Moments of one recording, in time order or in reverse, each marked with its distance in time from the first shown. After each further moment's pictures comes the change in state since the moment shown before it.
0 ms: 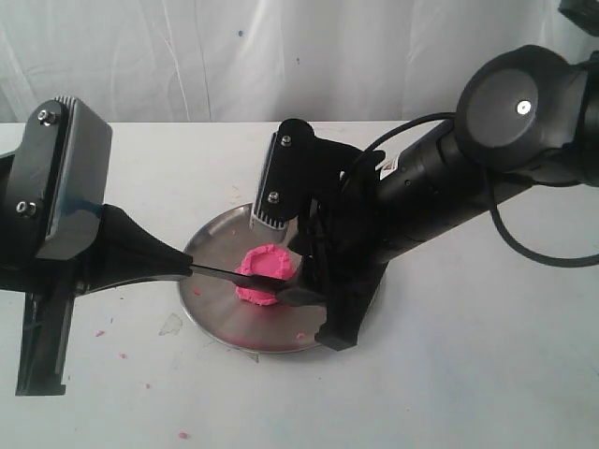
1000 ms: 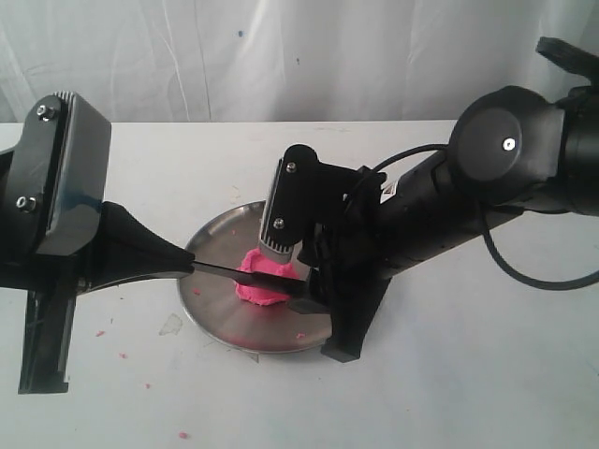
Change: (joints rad) left arm 0.000 0.000 0.000 -0.014 -0.004 0.000; right arm 0.000 0.023 0.057 -0.020 -0.089 -0.011
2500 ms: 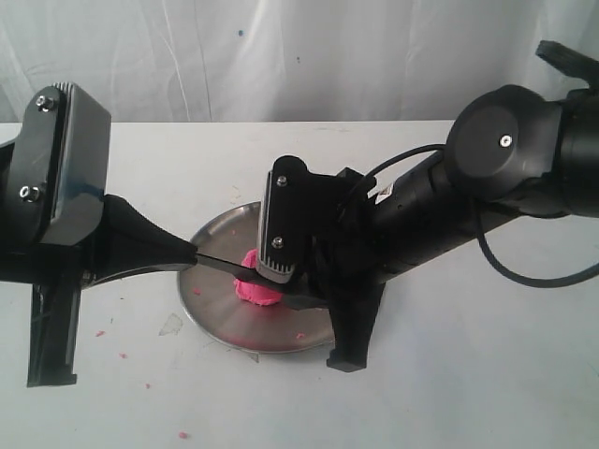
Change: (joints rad) left arm 0.000 0.000 0.000 -0.027 -0.026 0.000; right arm 0.001 0.006 0.000 0.081 0.023 -0.173
